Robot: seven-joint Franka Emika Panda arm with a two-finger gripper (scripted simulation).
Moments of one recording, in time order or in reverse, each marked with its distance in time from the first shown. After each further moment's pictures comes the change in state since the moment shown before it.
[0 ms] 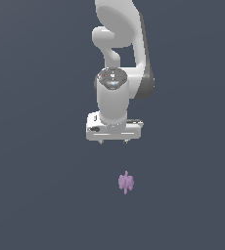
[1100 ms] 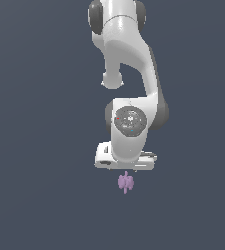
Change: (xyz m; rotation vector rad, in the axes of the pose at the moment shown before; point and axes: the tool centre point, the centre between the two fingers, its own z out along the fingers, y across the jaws) arm 0.096 -0.031 0.042 -0.009 -0.012 0.076
